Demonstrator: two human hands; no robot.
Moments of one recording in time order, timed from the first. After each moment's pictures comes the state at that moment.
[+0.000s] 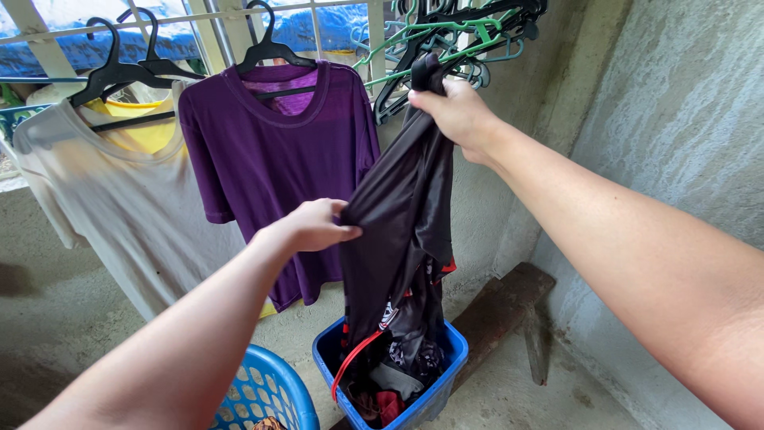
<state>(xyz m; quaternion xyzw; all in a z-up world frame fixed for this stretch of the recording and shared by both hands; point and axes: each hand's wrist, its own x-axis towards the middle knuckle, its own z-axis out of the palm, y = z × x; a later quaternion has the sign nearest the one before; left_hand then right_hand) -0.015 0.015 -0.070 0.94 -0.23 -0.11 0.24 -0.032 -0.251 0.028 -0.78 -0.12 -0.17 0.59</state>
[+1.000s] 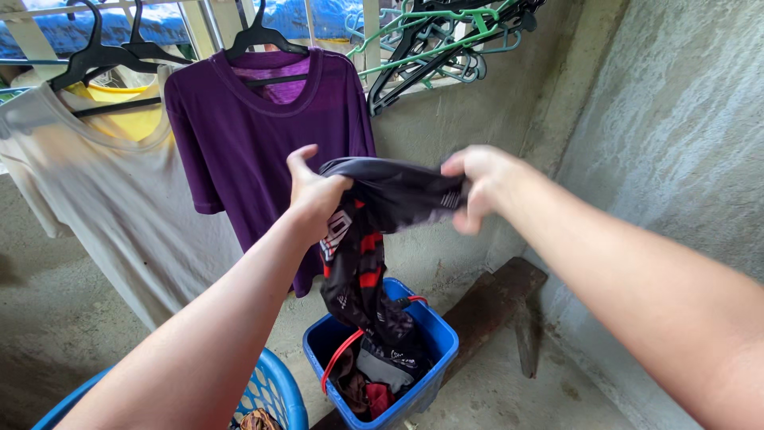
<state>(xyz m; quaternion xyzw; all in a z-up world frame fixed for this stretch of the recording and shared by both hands) -0.042 -0.029 -0.055 0.75 0.00 0.04 0.66 -0.046 -0.282 -0.032 -0.51 0.34 0.08 0.79</state>
